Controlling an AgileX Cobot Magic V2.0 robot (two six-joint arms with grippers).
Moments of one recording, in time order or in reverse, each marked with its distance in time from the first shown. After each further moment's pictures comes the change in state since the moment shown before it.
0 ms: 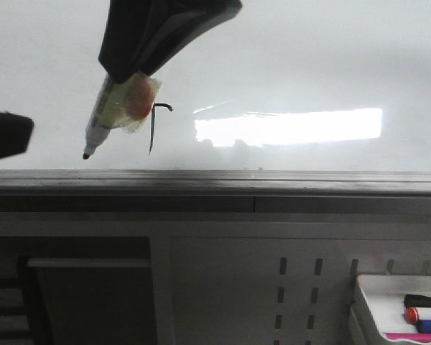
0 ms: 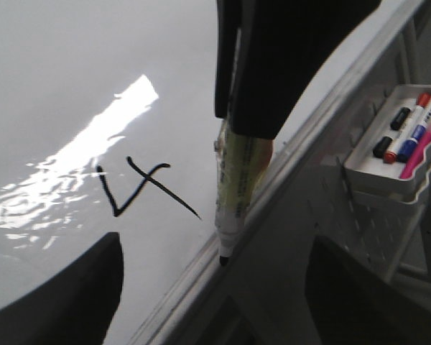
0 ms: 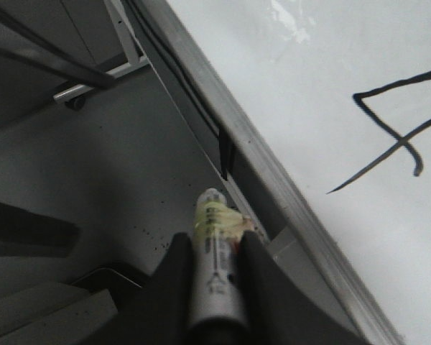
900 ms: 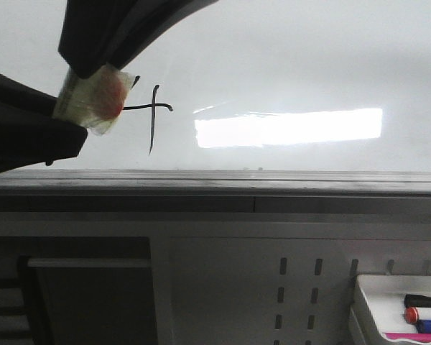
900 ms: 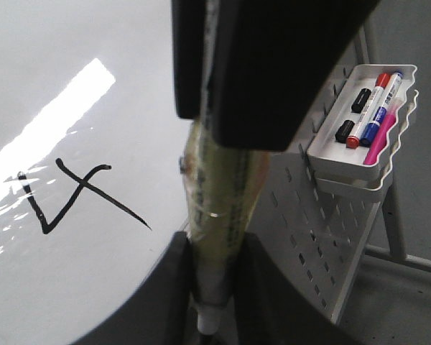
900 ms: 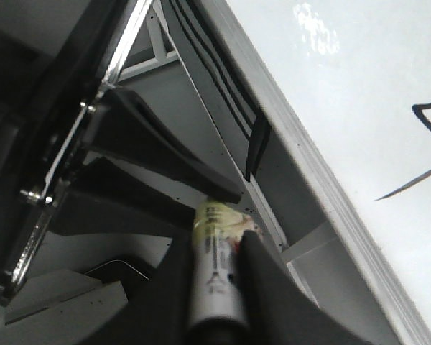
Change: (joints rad) left arm -0.007 0.198 -0.037 0.023 -0.119 0.005; right arm 0.067 -0.029 0.000 -0.004 0.020 0.000
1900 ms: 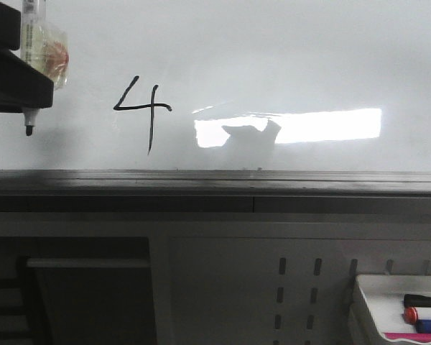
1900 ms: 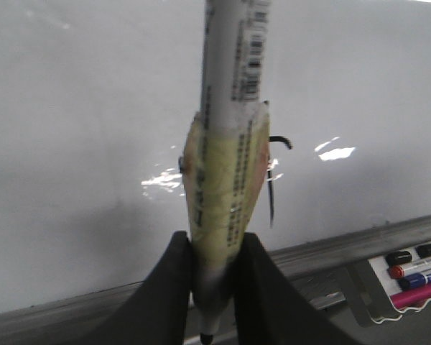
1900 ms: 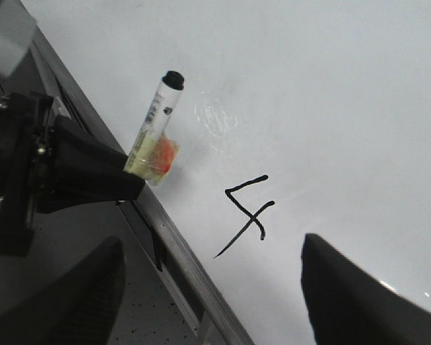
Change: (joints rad) left arm 0.091 0.071 -0.214 -0.891 0.338 0.000; right arm -0.163 -0.198 0.000 -0.071 -0.089 -0.002
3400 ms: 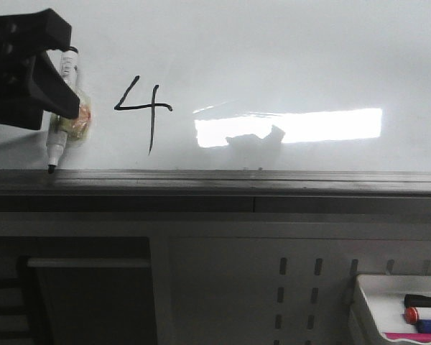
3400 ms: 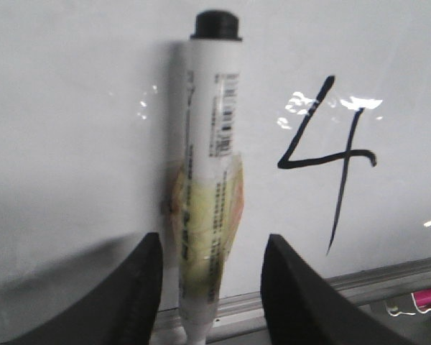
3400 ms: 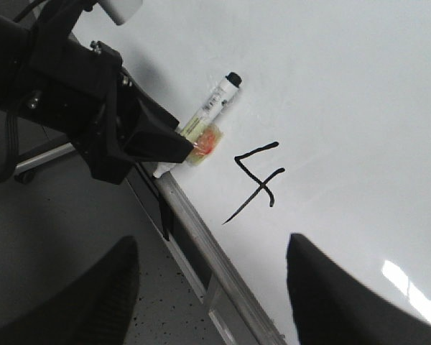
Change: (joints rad) left arm 0.110 0.176 -0.192 -0.031 0.218 0.000; right arm 0.000 -0.017 0.000 0.000 0.084 0.000
